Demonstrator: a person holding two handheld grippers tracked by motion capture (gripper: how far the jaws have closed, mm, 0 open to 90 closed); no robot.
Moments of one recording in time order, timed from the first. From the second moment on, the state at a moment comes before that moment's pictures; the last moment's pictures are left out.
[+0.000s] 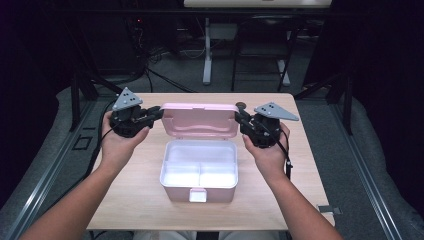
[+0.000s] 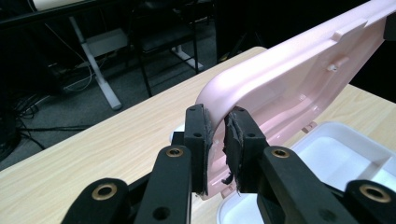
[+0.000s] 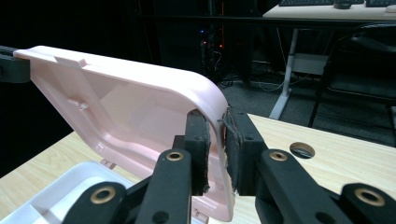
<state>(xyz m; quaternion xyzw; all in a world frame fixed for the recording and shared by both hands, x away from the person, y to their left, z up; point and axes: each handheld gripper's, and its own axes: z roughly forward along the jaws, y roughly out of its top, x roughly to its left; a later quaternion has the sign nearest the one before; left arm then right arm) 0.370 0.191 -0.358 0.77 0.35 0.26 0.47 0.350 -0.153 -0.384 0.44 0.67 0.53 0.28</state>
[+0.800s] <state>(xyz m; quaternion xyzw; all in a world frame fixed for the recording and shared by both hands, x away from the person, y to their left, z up) 0.348 0.198 -0.364 0.78 0.33 0.24 0.48 0.329 -0.155 -0.389 0.42 0.68 0.54 0.27</state>
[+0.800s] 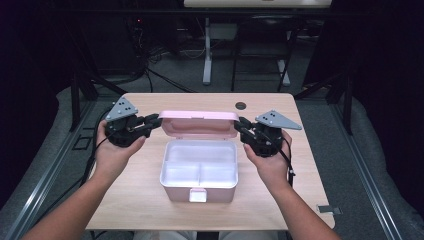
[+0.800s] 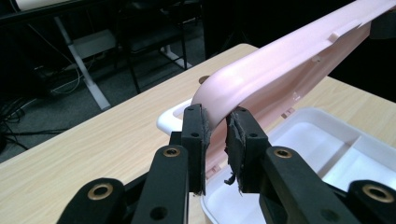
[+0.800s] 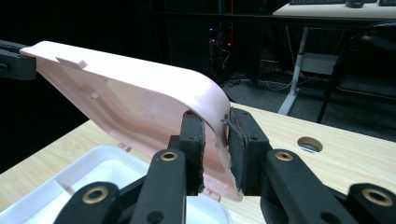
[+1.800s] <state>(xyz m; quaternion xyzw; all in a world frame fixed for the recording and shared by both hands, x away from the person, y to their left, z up) 0.309 0.204 -0.386 0.79 0.31 0.23 0.48 0.291 -0.162 -0.410 0.41 0.70 0.54 0.24</state>
